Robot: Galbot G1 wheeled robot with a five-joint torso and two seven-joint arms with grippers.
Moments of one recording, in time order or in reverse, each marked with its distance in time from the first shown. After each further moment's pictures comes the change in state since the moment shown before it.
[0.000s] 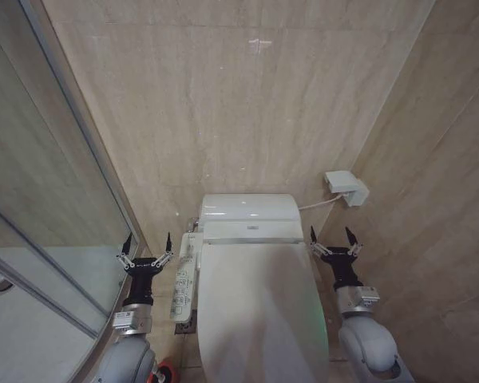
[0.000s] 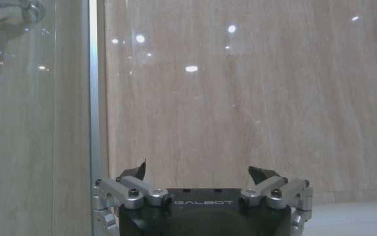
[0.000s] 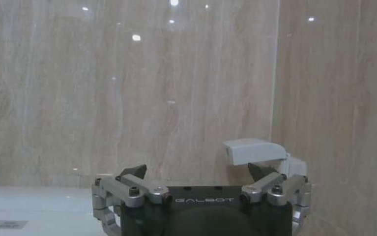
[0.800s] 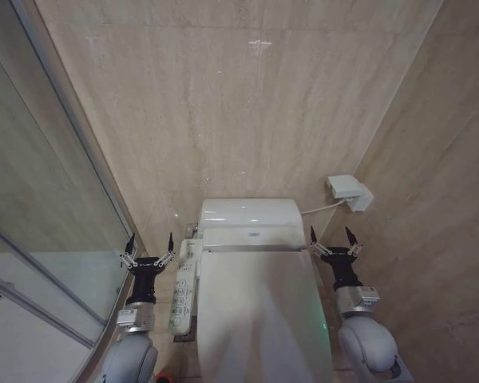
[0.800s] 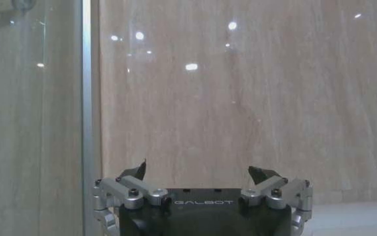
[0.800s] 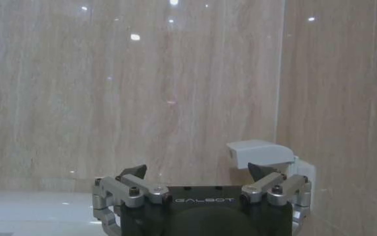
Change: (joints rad) left arm -0.024 -0.012 0.002 0.047 0.000 -0.012 0.001; right arm 0.000 0.000 0.000 0.000 0.000 0.000 0.000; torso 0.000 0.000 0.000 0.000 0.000
